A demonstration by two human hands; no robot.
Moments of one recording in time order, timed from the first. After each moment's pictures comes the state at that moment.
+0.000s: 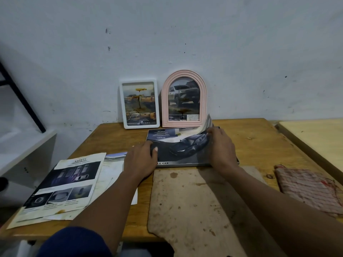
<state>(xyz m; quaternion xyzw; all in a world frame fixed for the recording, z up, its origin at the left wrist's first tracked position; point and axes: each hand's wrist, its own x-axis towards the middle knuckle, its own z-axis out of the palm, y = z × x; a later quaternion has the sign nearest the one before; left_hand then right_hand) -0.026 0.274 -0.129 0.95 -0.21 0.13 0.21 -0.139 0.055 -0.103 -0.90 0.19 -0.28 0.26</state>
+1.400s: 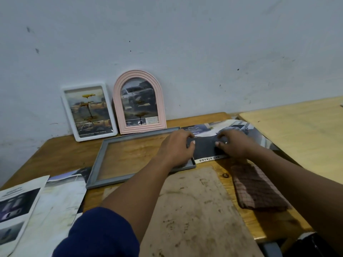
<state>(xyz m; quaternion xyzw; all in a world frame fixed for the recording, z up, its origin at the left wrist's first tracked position) -0.076 0.054 -0.103 0.85 -0.45 0.06 0.26 -0.194 -0.134 -0.100 -0.95 0.24 -0.07 0.17</state>
